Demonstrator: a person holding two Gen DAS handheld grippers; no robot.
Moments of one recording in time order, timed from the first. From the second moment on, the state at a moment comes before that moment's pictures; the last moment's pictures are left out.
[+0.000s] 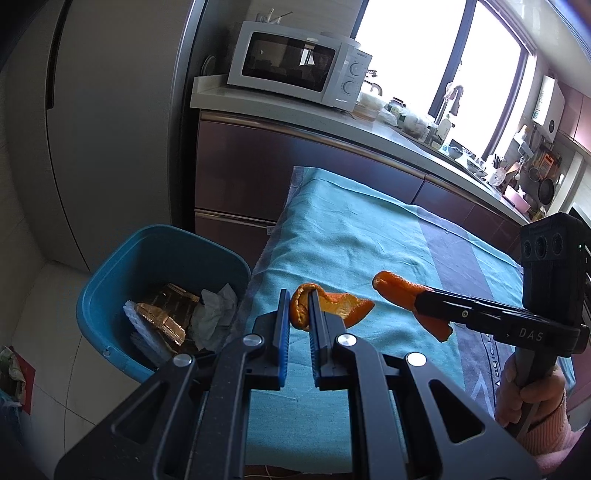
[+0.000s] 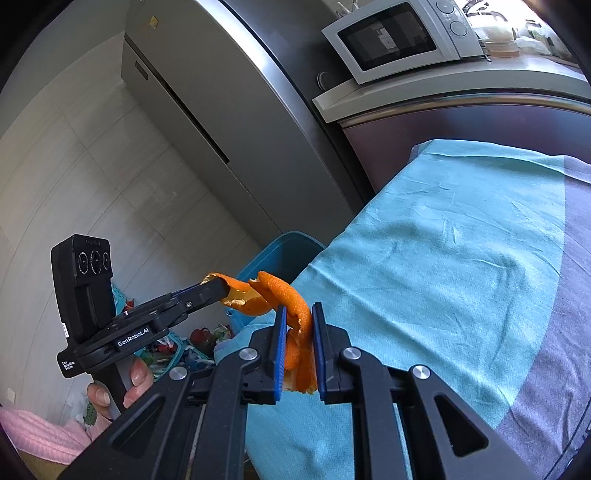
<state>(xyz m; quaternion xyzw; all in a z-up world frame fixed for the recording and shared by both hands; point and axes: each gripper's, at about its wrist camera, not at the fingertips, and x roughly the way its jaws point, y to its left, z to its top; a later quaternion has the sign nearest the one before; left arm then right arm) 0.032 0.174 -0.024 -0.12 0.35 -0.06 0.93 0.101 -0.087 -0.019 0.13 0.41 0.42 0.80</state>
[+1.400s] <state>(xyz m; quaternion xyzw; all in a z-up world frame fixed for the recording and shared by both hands) 0.027 0.225 -0.025 -0.13 0.34 0.00 0.93 0.124 -0.007 -0.014 0.10 0.43 0.47 0.77</state>
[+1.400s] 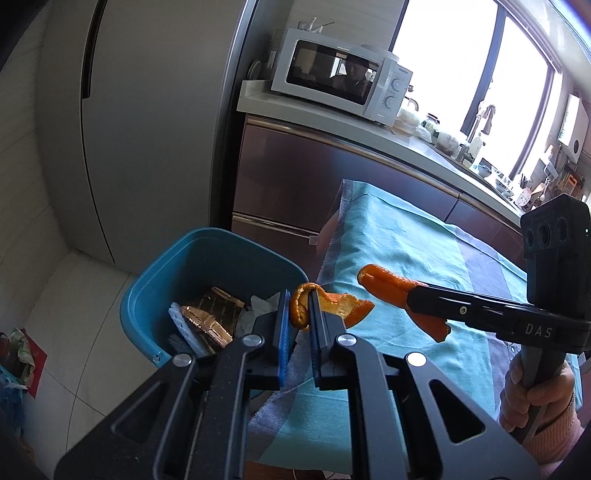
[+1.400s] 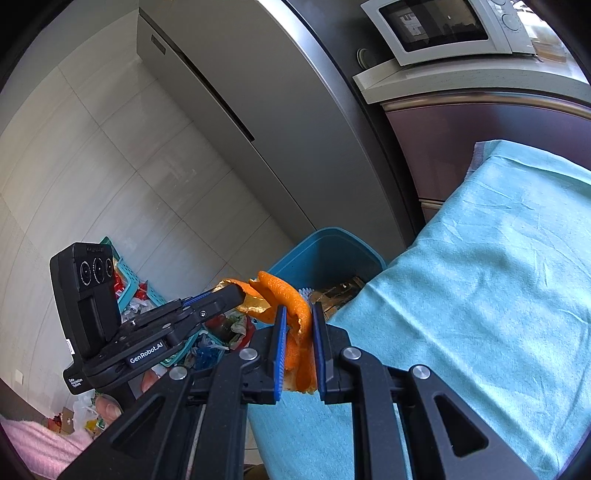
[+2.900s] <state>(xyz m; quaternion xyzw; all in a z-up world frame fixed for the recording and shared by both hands) 0.042 0.248 -0.041 -0.15 0.35 0.04 0.93 0.140 0.026 -0.026 0.10 0.45 0.48 0.74</state>
